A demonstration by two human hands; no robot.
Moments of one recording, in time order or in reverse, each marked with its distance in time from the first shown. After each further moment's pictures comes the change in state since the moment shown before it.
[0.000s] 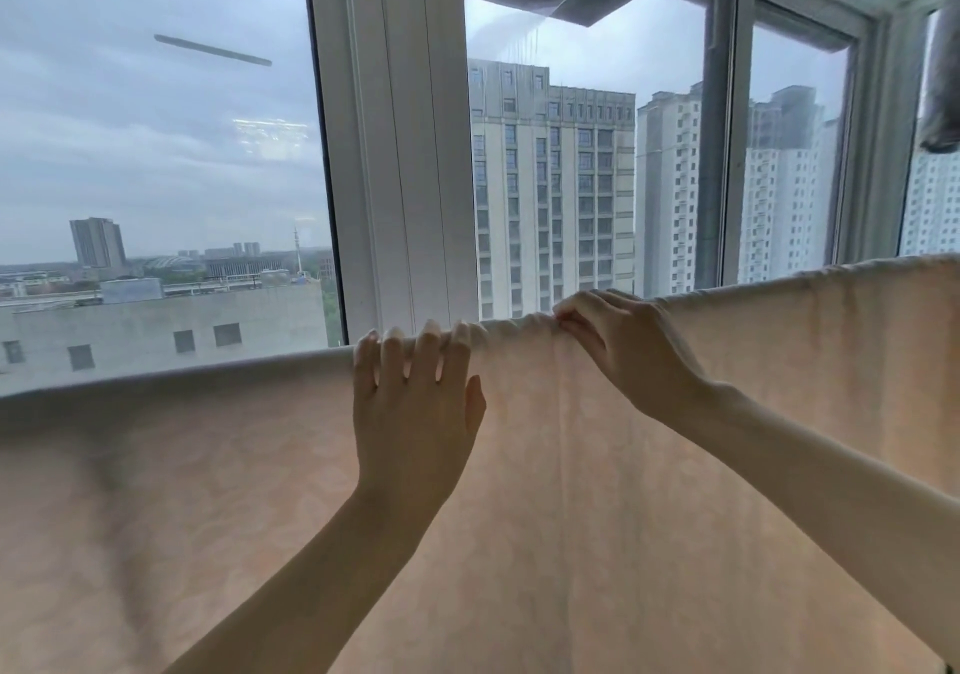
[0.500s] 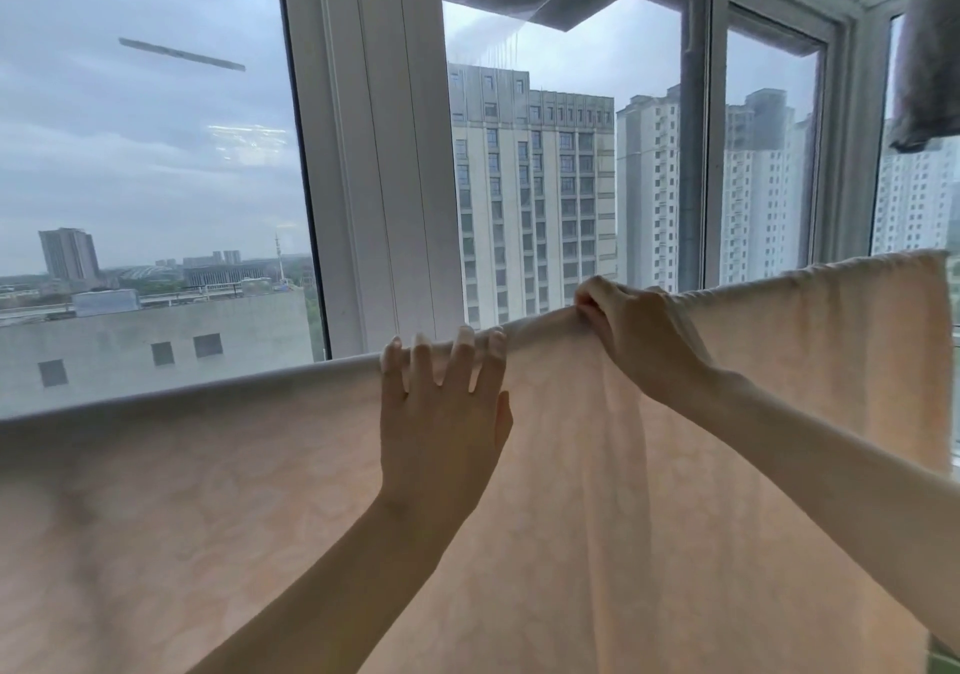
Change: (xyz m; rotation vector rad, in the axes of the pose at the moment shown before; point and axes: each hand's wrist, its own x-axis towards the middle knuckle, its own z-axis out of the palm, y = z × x) left_hand 0.008 0.025 0.007 0.006 -0.030 0.096; right_hand 0.006 0.027 -0.002 -0.130 -0.042 0.161
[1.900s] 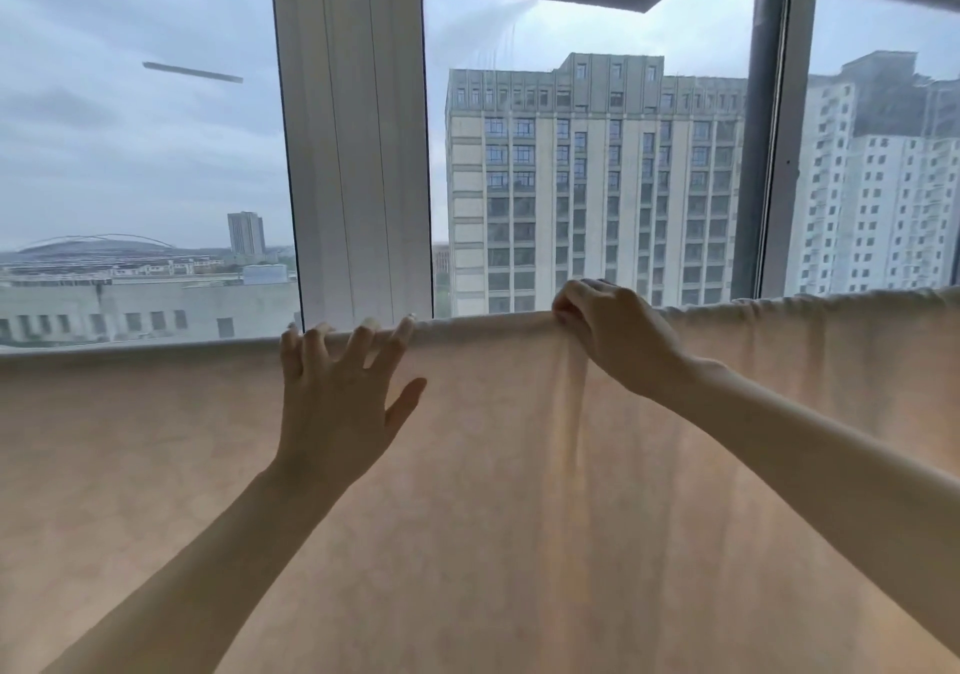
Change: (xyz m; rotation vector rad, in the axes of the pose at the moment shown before) left_hand 0.051 0.088 0.007 0.248 -0.349 -0.164; right_hand 0.014 0.166 -0.004 0.304 -0.126 -0.227
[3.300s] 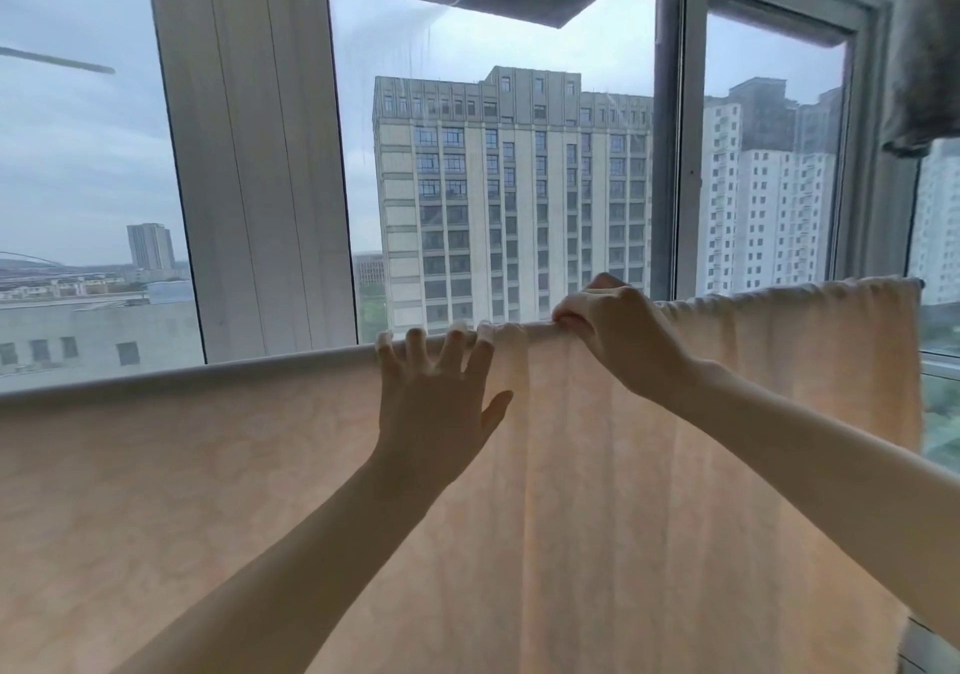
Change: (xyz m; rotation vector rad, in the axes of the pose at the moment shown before) left_hand 0.050 0.129 0.014 -0.182 0.131 0.173; right_hand -0.022 0.063 -0.027 -0.186 0.055 0.033
